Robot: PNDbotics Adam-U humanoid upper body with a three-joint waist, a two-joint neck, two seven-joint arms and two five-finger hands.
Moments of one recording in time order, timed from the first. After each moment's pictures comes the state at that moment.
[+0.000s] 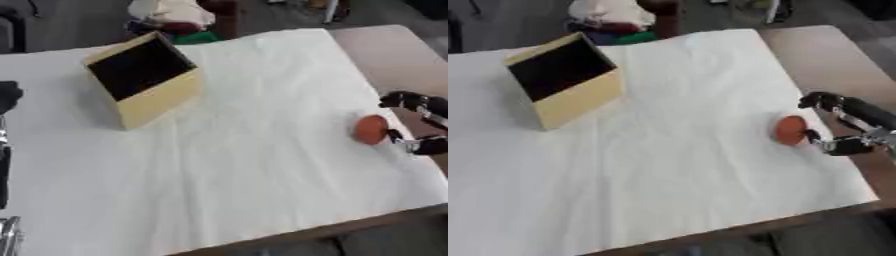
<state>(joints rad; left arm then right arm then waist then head) -0.19 0.14 -0.09 -1.94 -0.24 -0.06 0.28 -0.31 -0.80 -0.04 -1.06 0.65 -0.69 0.14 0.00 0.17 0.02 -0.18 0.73</state>
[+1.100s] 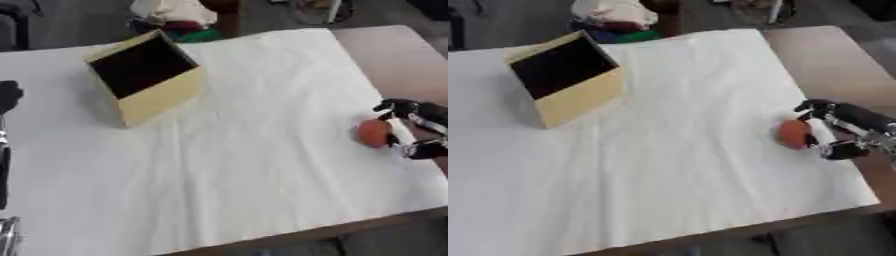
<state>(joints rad) -0.19 0.14 -0.09 -1.94 -0.24 -0.06 0.27 -0.33 -0.79 -0.02 -1.05 0.68 -0.76 0.10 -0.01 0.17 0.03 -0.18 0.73</state>
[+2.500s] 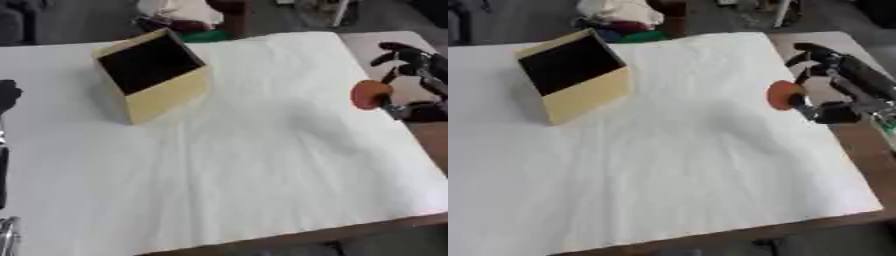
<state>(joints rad) -0.21 0.14 -0.10 -1.94 -0.24 -0.06 0.27 -0.41 -0.88 0.00 -1.25 0.54 -0.83 -0.09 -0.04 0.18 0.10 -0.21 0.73</state>
